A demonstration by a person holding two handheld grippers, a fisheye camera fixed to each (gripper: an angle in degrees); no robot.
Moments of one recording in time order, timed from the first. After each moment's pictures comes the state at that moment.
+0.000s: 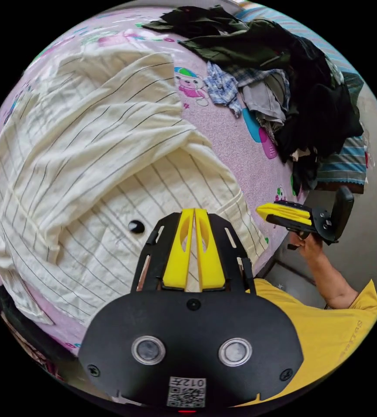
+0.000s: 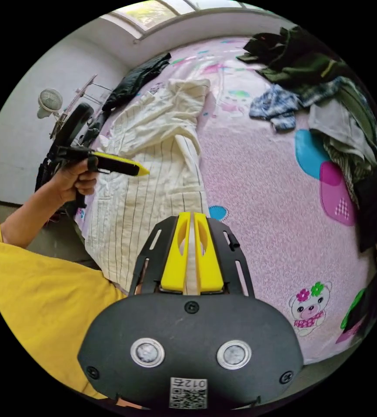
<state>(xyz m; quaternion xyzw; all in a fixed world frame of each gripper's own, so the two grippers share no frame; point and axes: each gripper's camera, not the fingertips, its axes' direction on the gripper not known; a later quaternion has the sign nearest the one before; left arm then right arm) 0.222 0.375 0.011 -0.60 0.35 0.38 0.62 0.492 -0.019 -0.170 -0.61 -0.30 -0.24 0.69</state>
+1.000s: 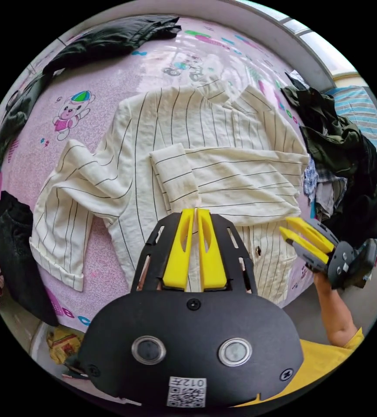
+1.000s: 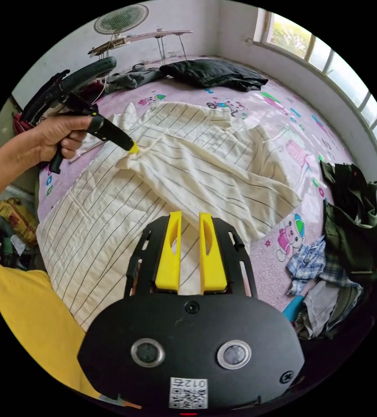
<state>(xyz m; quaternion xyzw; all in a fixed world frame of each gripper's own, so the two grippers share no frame) 0.111 0.230 0.048 -0.57 0.21 0.23 0.76 0.304 -0.031 -0.221 -0.46 -0.35 -0.52 0.63</state>
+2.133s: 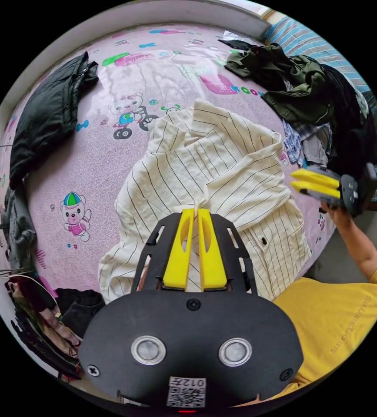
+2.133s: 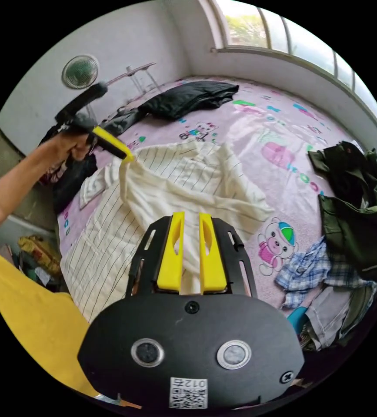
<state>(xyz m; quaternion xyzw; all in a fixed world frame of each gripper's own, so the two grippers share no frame) 0.167 0.088 0.019 -0.52 0.26 0.44 0.69 0.282 -0.160 -0.188 -0.49 -0.40 -0.42 0.65</state>
